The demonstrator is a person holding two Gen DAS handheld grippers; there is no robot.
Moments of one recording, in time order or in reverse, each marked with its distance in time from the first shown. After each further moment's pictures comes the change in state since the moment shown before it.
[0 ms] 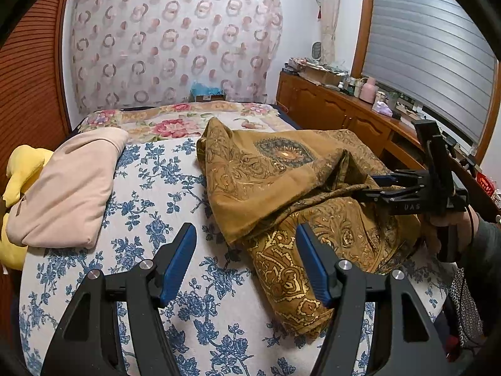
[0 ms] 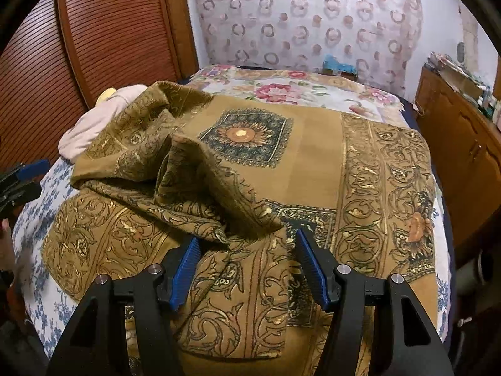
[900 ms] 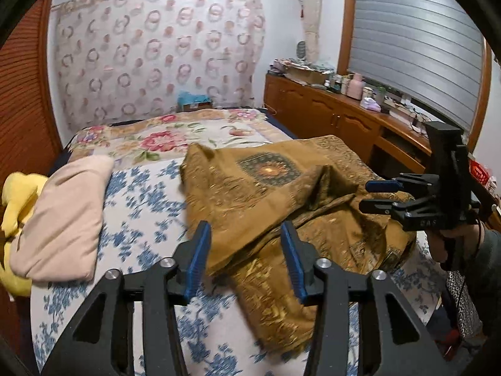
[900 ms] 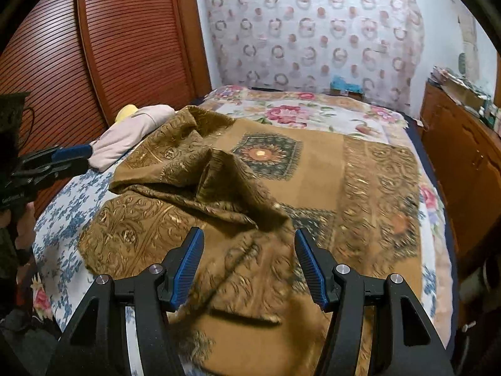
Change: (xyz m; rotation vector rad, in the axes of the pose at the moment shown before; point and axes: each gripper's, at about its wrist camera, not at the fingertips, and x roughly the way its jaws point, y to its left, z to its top) left arm -0.009 -0.014 0.030 0.065 -0.012 -0.028; right arm -0.059 0.010 -0.019 -0.009 -0.102 0.046
